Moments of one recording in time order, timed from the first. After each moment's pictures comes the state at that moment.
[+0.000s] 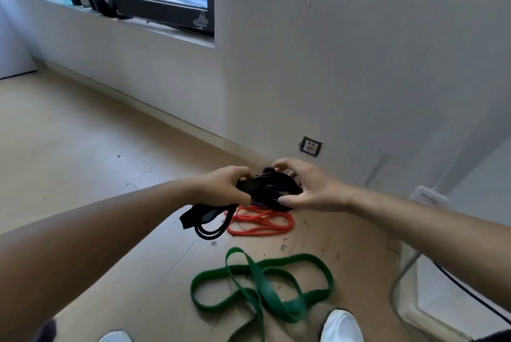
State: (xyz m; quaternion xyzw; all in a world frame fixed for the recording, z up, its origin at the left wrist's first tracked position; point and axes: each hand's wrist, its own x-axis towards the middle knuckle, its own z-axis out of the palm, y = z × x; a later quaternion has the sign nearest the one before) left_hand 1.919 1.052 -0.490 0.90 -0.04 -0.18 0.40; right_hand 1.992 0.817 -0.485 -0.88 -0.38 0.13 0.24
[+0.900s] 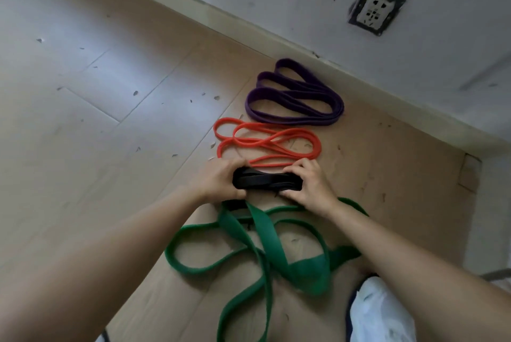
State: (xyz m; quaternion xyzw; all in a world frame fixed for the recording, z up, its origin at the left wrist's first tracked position) left_hand 2.008 1.068 -0.870 0.94 -0.06 -0.16 0.30; right_hand 2.064 0.803 -0.887 -0.91 -0.26 0.13 0.30
